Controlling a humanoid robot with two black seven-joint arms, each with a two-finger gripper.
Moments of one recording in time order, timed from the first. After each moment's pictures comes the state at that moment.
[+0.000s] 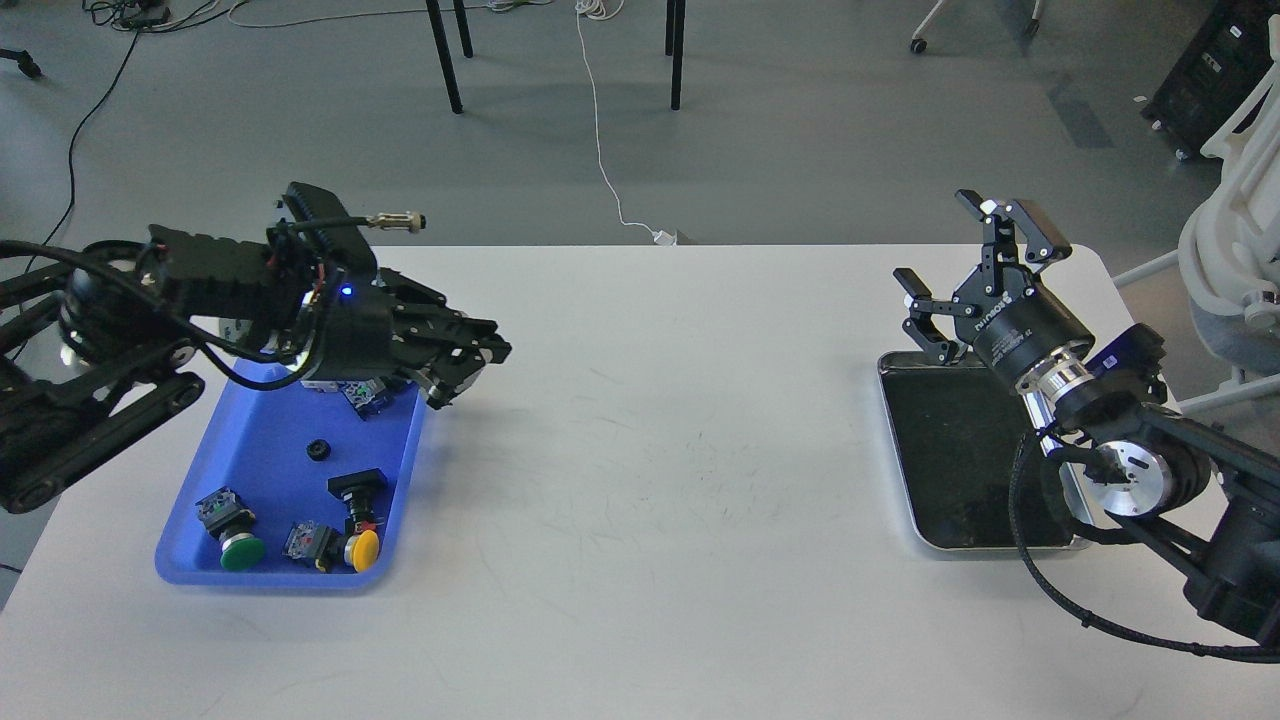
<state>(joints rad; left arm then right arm) -0.92 0.64 -0.50 -1.40 2.18 -0.49 -0.49 0.67 -0.58 0.45 1.10 -0.05 0.23 0.49</state>
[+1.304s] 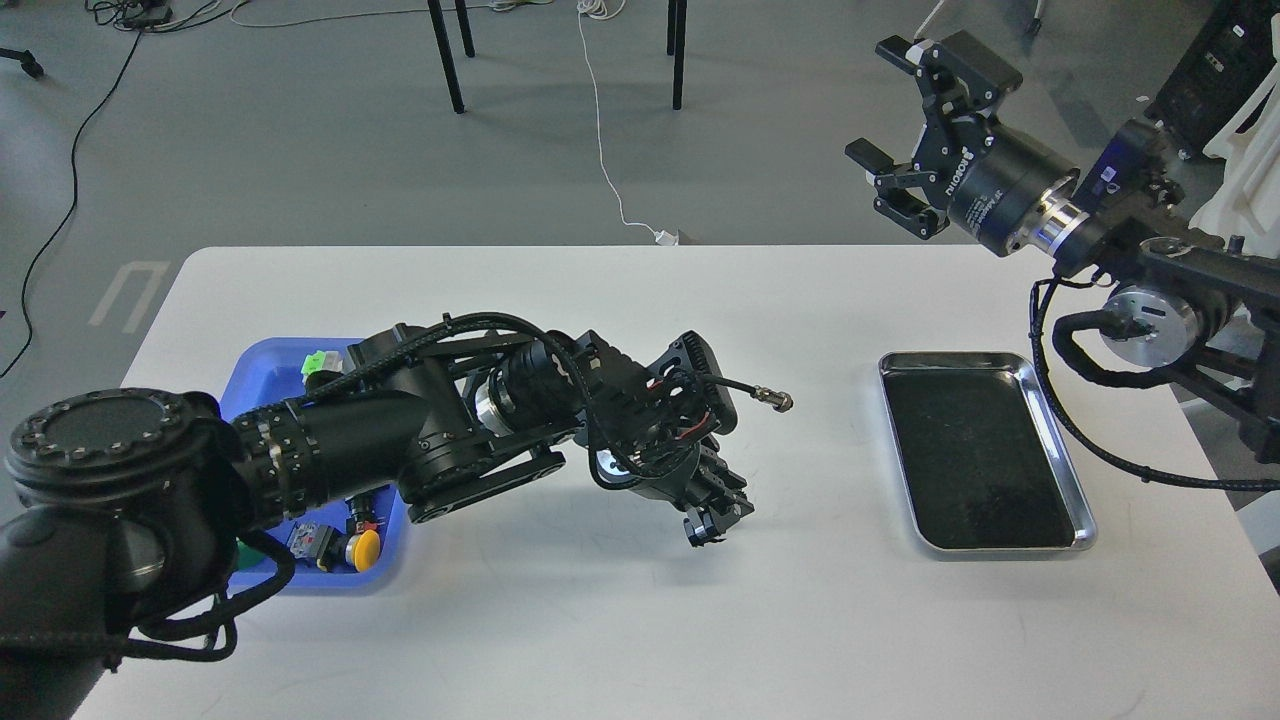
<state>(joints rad) -1.08 -0.04 -0.12 -0.91 2.18 -0.49 -0.49 1.15 -0.65 0.03 1.12 -0.04 0.22 0.49</state>
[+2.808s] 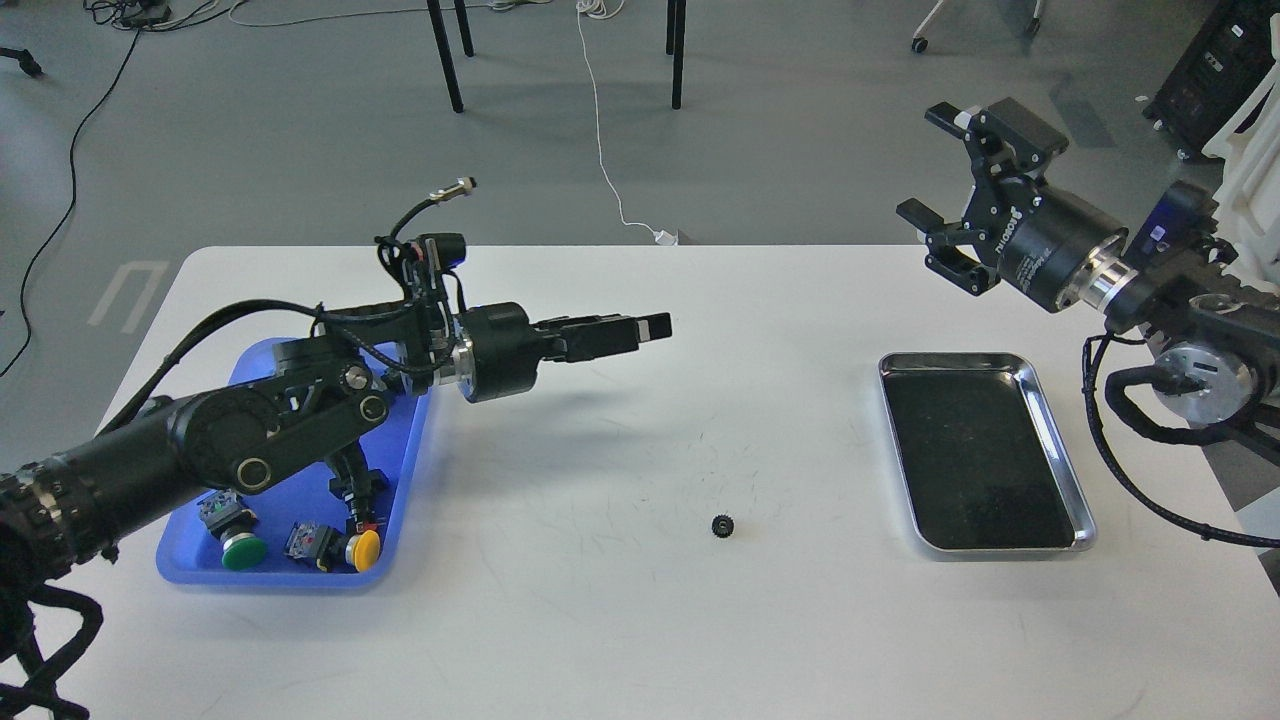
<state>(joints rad) -0.80 0.38 -0.40 -1.06 1.16 -0.21 -0.49 1.03 -0.76 0.03 1.15 -0.11 0.25 0.49</state>
